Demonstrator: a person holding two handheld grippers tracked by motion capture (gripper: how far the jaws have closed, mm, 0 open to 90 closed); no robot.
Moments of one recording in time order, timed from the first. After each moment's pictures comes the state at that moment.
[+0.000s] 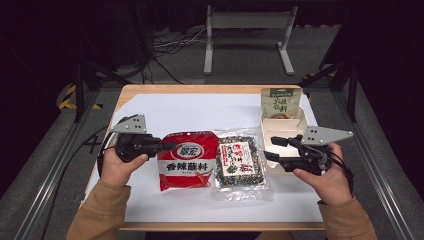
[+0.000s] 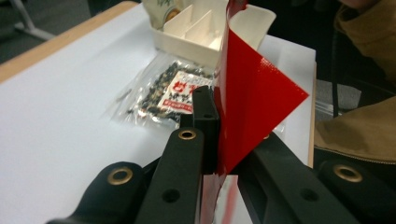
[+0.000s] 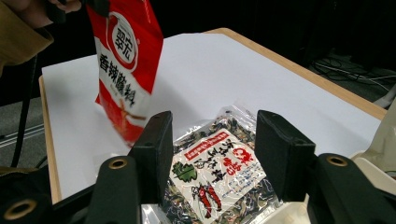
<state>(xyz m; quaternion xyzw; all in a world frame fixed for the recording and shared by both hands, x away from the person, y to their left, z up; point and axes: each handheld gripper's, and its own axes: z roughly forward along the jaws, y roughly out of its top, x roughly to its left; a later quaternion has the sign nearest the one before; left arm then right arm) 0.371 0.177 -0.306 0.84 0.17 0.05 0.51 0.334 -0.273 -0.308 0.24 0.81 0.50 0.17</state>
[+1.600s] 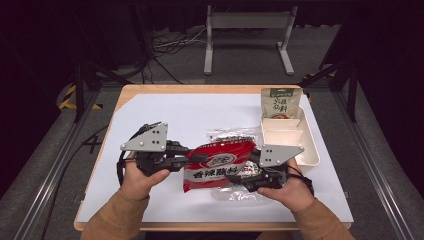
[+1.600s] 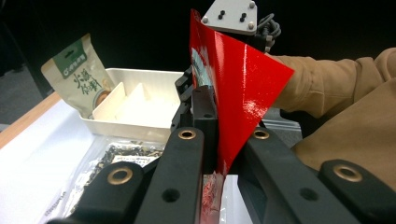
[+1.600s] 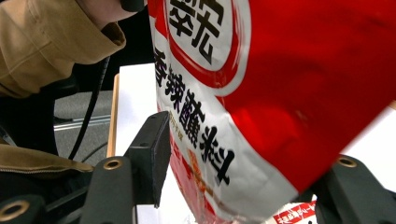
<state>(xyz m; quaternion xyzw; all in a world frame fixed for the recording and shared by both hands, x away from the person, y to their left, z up) 0.331 0.118 -0.280 0.81 0.03 0.03 0.59 0.327 -0.190 -0.347 0.10 0.82 0.55 0.10</state>
